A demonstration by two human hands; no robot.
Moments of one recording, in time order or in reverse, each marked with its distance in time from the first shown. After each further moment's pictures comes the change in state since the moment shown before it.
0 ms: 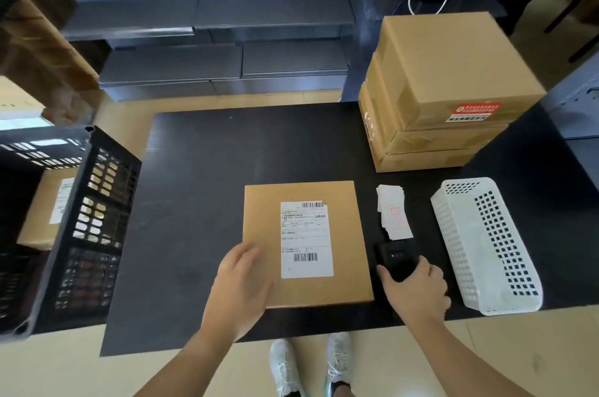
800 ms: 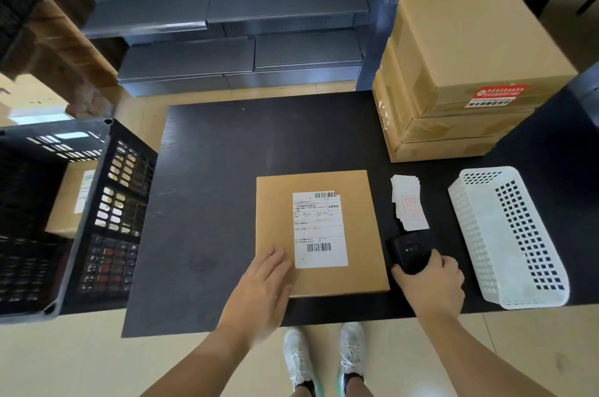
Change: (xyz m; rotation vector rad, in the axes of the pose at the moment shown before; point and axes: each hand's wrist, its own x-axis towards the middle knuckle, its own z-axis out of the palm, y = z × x) left_hand -0.020 -0.016 0.023 0.279 0.011 0.440; right_hand 0.005 0.009 0.013 -0.027 0.046 -0.058
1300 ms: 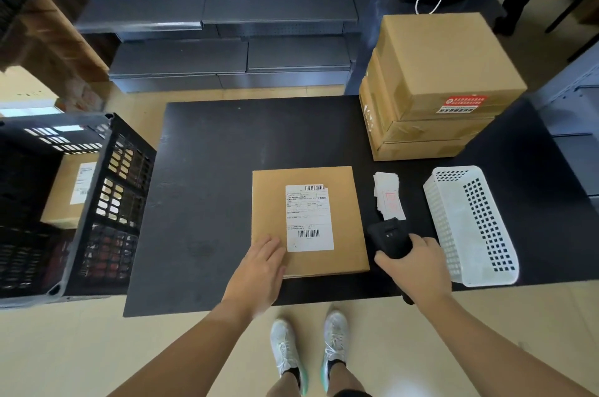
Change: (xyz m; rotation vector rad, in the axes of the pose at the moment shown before) left_hand 0.004 0.009 -0.006 0.103 -0.037 0.045; right_hand -0.034 -0.004 -0.064 0.064 0.007 -0.179
